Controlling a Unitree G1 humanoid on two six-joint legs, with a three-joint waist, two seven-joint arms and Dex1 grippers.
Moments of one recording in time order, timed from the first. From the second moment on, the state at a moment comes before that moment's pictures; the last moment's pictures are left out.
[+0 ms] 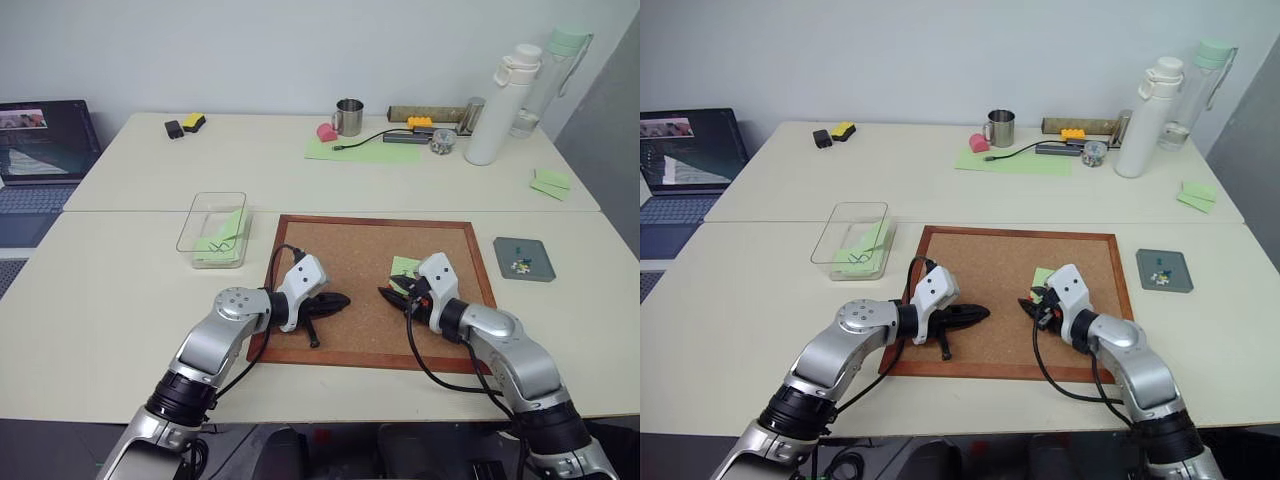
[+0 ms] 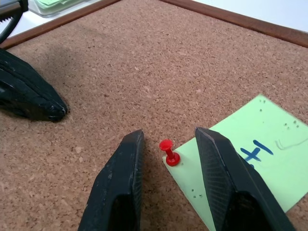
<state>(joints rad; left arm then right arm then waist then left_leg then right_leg) -0.37 0.46 -0.27 -0.07 -0.20 0.49 -0.89 -0.22 -0.38 0.15 -0.18 0.22 0.50 0.57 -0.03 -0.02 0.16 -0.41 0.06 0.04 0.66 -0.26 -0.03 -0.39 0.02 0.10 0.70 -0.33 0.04</state>
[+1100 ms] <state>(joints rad) -0.44 0.34 -0.10 -0.08 -0.47 0.77 -0.88 -0.17 -0.59 0.21 -0.36 0.09 0.32 0.66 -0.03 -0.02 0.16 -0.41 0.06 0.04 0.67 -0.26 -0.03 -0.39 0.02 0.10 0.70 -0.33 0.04</state>
